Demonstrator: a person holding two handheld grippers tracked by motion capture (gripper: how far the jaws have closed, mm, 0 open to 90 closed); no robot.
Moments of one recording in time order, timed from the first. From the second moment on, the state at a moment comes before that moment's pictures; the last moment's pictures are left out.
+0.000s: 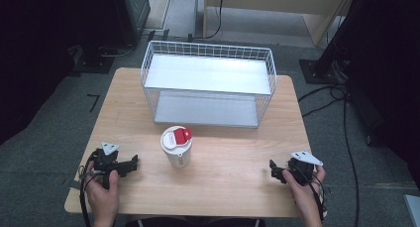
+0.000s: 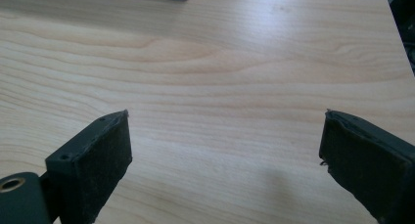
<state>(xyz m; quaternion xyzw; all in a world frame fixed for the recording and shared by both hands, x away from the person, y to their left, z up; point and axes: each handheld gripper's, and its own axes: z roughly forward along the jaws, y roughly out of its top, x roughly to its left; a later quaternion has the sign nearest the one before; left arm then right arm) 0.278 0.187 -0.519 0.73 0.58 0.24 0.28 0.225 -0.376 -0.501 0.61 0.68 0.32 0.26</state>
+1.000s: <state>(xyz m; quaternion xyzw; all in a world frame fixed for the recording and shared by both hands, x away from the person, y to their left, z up) 0.278 0.187 -0.519 0.73 0.58 0.24 0.28 0.244 -0.296 -0.473 0.55 0.71 0.37 0.25</state>
